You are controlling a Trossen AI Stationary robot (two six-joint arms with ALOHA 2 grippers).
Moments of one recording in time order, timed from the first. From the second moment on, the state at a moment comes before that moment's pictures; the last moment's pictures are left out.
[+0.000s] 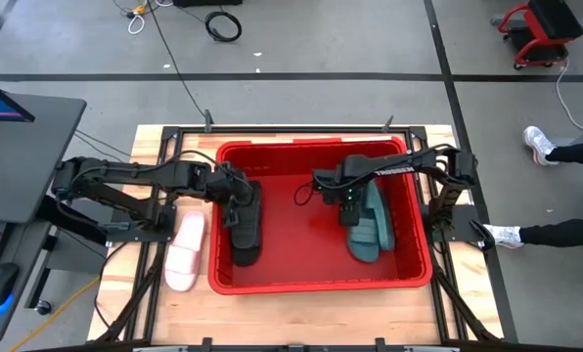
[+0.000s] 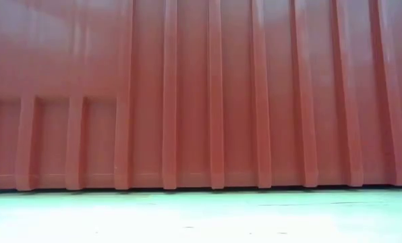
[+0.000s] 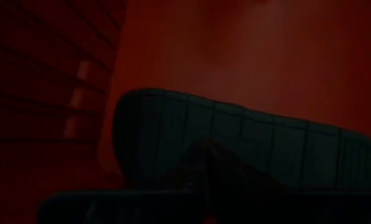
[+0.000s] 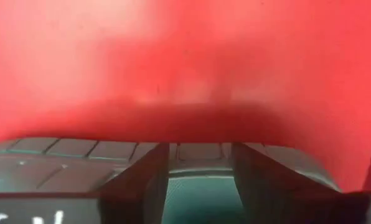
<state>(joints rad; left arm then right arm) 0.03 1.26 0.99 -0.80 -0.18 -0.10 -0.20 1.79 1.19 -1.10 0.04 -0.03</state>
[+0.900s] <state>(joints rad) 0.02 1.26 0.99 -0.79 -0.18 -0.10 -0.23 1.42 1.06 -1.44 0.11 -0.12</state>
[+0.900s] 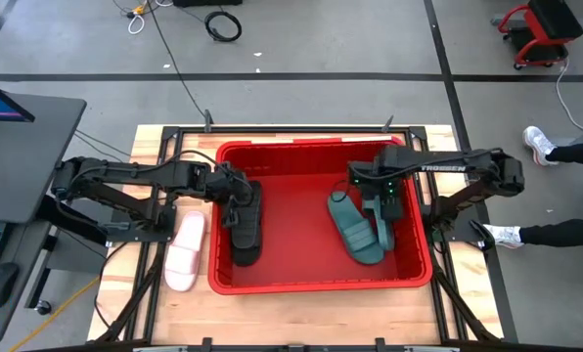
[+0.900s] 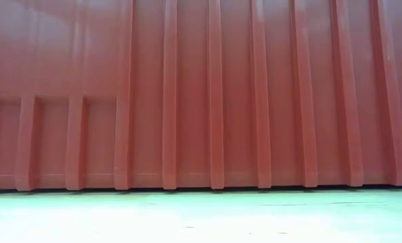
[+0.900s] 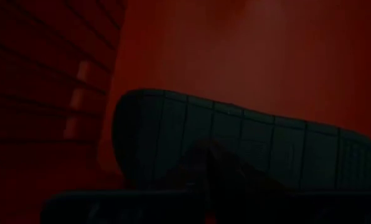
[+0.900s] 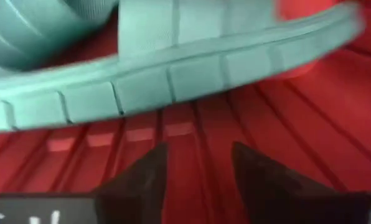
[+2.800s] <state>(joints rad) 0.04 1.26 0.99 -0.73 -0.19 0.05 0.02 1.62 1.14 -1.41 0.16 1.13</state>
